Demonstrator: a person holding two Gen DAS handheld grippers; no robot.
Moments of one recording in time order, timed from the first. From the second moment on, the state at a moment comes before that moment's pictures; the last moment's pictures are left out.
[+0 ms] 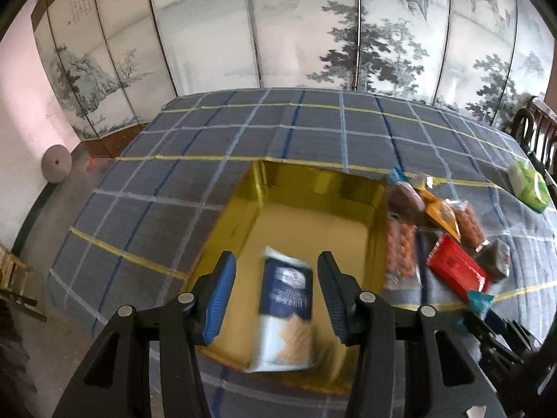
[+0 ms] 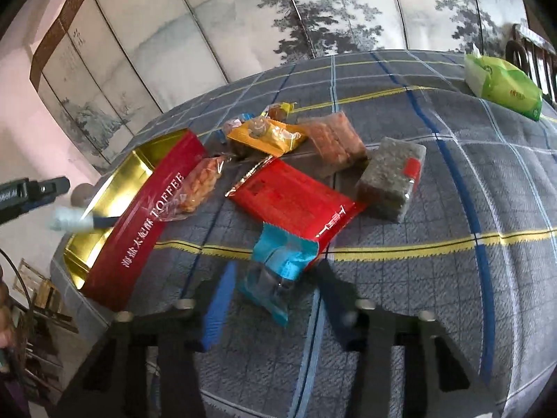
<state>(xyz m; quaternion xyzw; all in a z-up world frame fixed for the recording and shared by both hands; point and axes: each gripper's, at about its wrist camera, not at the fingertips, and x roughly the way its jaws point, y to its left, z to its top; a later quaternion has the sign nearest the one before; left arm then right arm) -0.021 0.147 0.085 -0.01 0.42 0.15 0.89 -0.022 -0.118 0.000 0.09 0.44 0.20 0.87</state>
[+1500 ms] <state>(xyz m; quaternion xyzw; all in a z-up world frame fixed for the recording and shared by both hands) -0.134 0.203 0.050 -0.04 0.41 0.21 0.89 0.075 0.126 0.041 0.02 0.49 0.35 0.79</state>
